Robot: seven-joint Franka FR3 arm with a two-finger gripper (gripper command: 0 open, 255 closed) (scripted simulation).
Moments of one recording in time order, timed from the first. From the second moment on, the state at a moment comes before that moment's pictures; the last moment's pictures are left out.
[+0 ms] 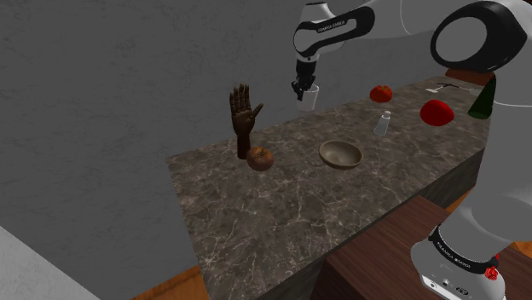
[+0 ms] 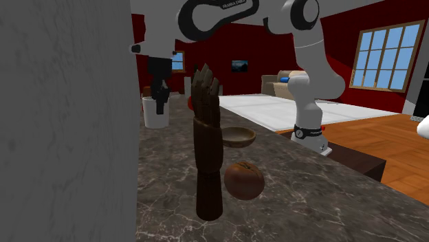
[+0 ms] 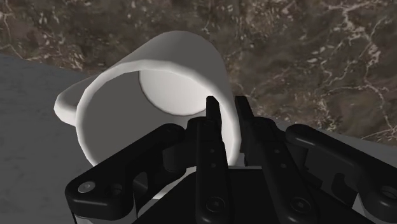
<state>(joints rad) -0.04 0.38 -0.09 -1.55 -0.01 2.02 -0.19</state>
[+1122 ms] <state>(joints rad) 0.00 -0.09 -0.08 -2.06 -0.06 2.06 -0.12</state>
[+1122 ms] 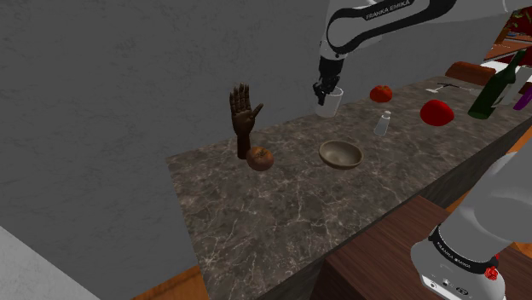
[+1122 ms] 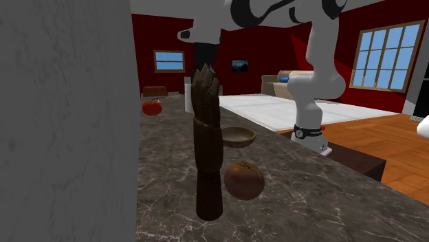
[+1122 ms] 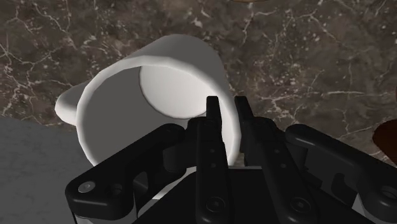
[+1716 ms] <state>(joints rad) 0.02 -0.46 -0.03 -2.40 -0.07 2.02 -0.05</state>
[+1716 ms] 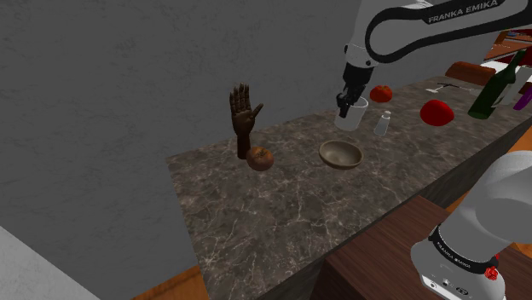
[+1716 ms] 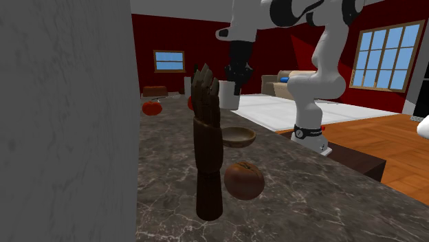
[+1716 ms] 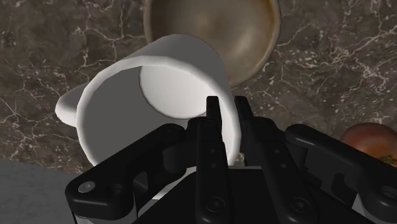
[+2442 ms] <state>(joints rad) 0.02 -0.49 -0.03 -2.54 -0.08 2.13 -0.03</state>
